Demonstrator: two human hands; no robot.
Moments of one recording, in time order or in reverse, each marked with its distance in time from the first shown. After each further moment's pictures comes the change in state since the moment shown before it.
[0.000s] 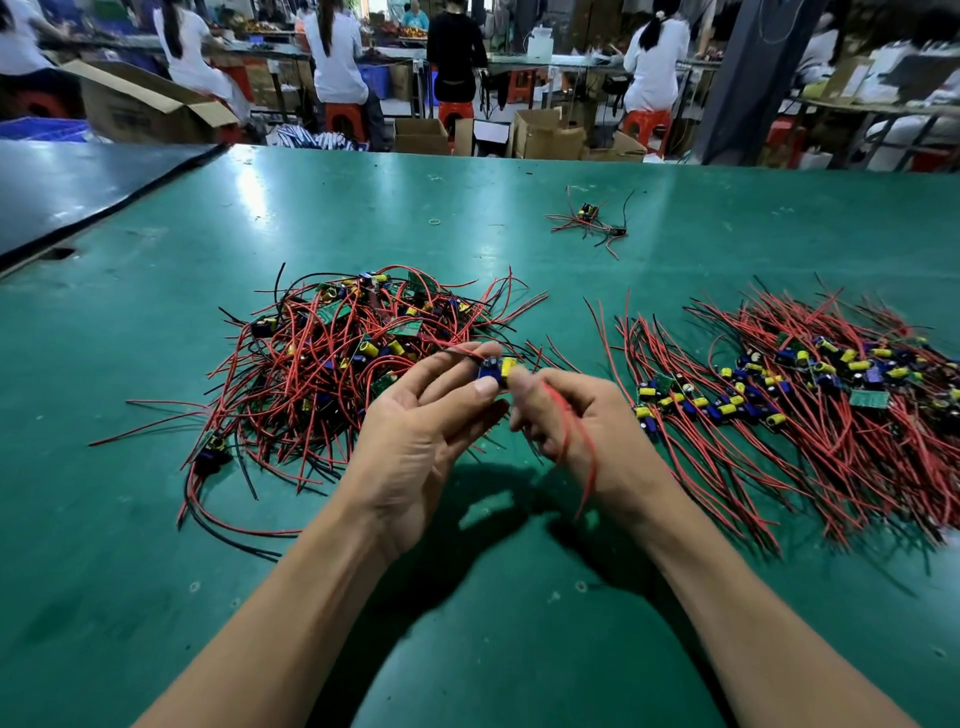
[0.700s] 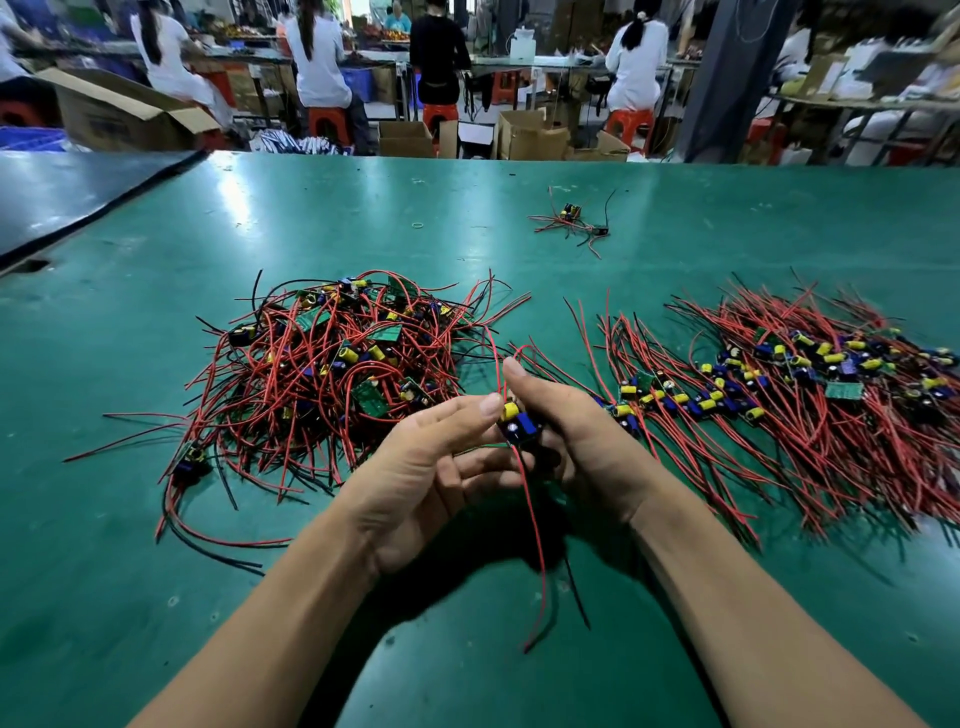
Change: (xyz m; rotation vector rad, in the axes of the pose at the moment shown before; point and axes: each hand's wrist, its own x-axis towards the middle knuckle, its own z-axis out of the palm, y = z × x) left_hand -0.006 -0.008 0.004 0.074 -0.167 -0.314; right_hand 0.002 -0.005 -0.006 0.379 -0.159 0.405
